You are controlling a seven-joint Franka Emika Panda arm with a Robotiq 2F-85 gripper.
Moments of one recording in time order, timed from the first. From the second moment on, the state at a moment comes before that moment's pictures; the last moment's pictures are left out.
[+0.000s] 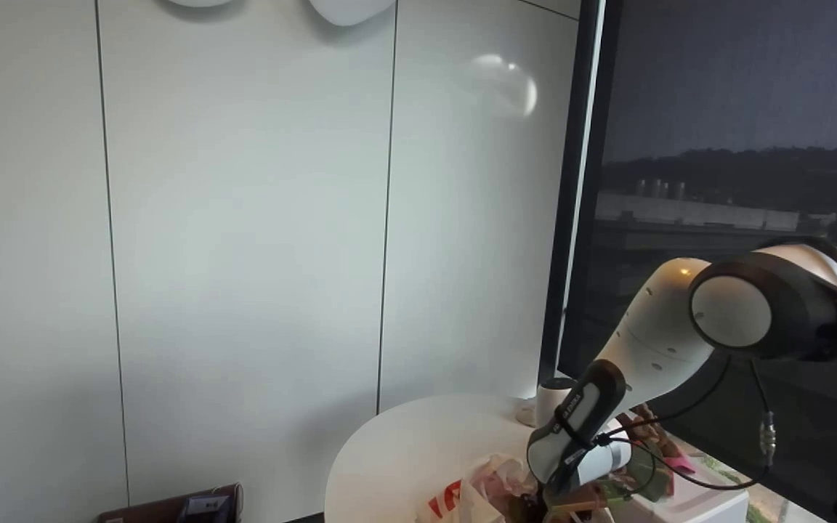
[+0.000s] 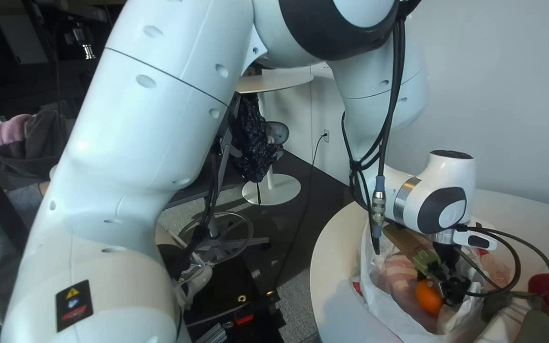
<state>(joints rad) 0.21 0.62 -0.17 -2.10 -0.05 2.70 0.32</state>
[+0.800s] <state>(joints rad) 0.14 0.11 -0.22 -2.22 -0.42 2.56 0.50</state>
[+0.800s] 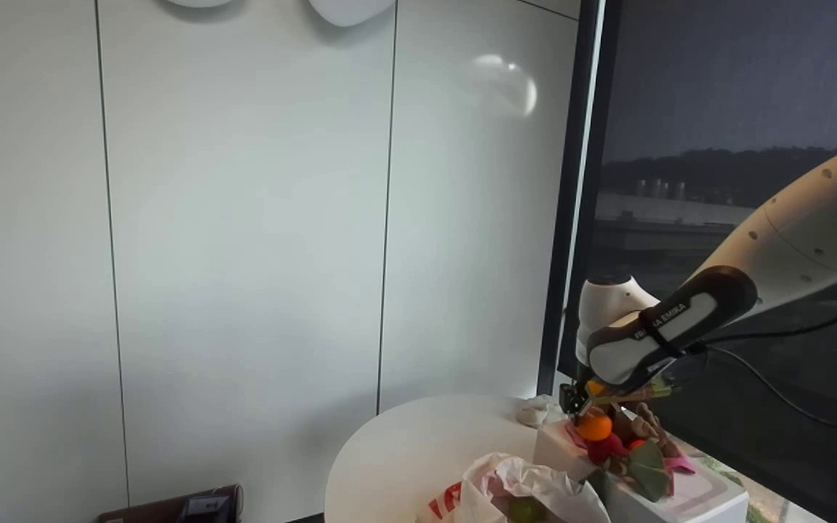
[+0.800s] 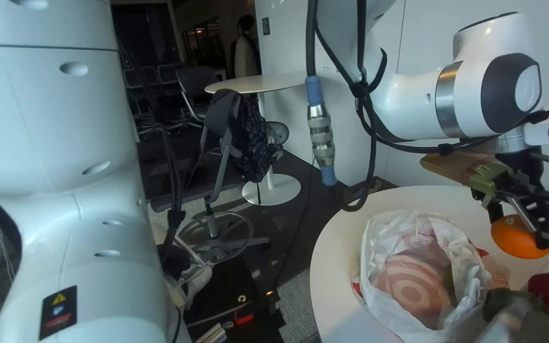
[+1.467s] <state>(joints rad) -0.05 0.11 -0.23 -2.24 -0.82 2.58 0.93</state>
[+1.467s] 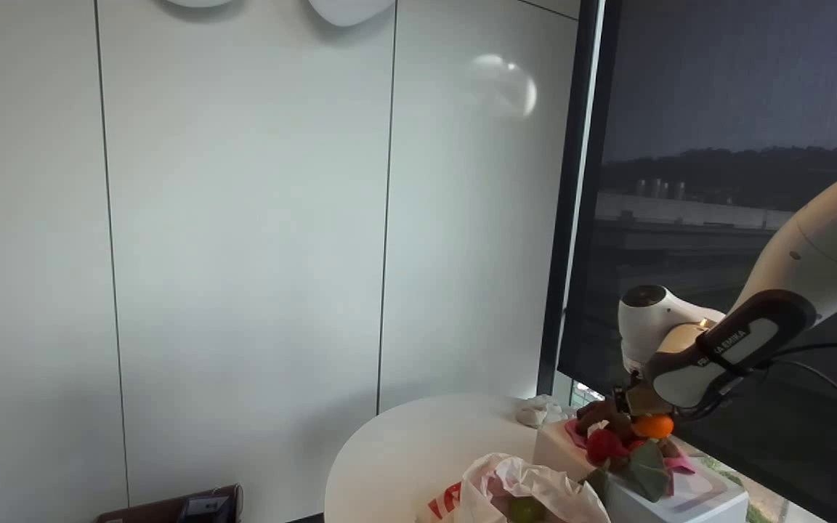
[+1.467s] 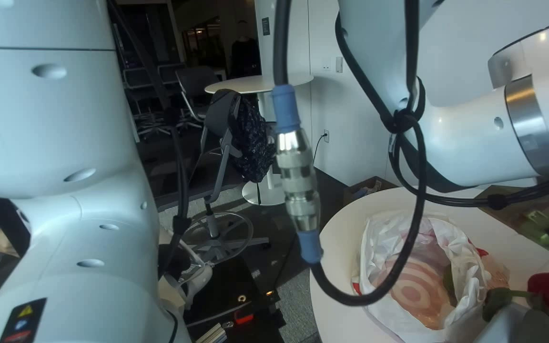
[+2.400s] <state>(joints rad) -0.05 0.21 -0.23 -2.19 -0.90 2.64 1.09</state>
